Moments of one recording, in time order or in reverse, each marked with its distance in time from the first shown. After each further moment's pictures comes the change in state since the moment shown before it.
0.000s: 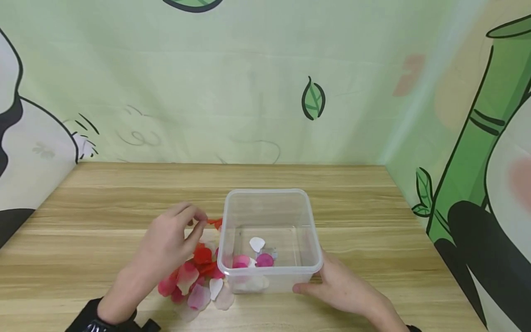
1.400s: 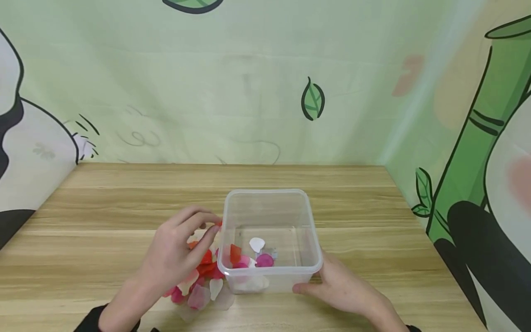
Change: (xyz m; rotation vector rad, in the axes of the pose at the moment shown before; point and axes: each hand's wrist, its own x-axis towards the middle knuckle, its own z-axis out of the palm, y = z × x) left_hand -0.001 0.028 -0.004 -0.205 0.113 0.131; right_hand 0.001 -0.001 0.000 0.021 -0.006 0.007
